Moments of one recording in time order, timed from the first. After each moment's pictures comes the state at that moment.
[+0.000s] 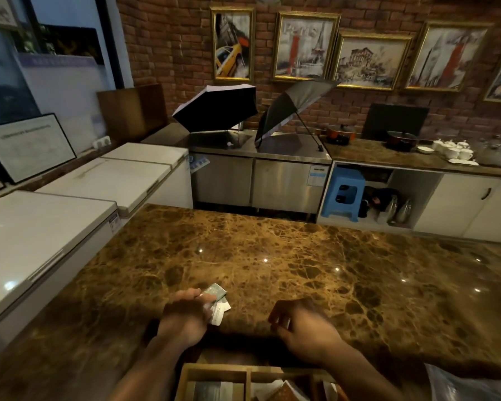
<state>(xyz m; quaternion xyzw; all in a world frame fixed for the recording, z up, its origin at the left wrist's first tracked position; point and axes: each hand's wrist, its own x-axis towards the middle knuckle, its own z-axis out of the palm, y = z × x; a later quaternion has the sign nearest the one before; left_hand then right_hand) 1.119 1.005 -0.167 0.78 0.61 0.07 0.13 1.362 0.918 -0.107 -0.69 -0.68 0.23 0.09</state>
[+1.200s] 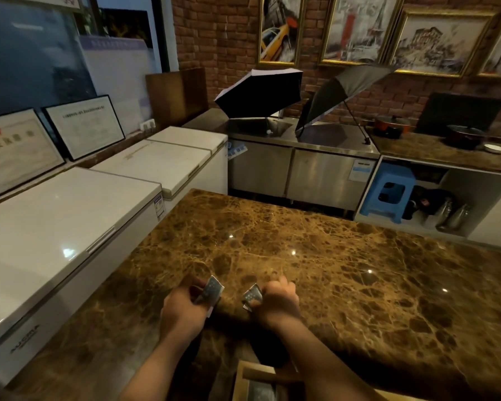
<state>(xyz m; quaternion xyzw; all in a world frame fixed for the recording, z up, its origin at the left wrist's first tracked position) 1.034 1.001 -0.159 0.50 0.72 0.37 0.31 1.219 1.012 -0.155 -0.74 -0.63 0.21 0.11</state>
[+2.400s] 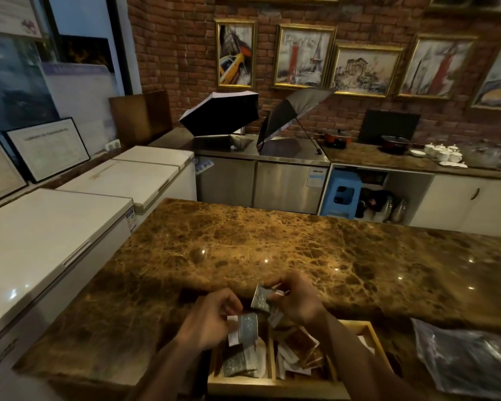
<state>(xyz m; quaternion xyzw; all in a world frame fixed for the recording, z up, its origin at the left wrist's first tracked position) 1.079 0.891 -0.113 0.76 0.52 0.20 0.34 1.293 0.880 -0.103 -0.71 -0.57 0.27 0.31</state>
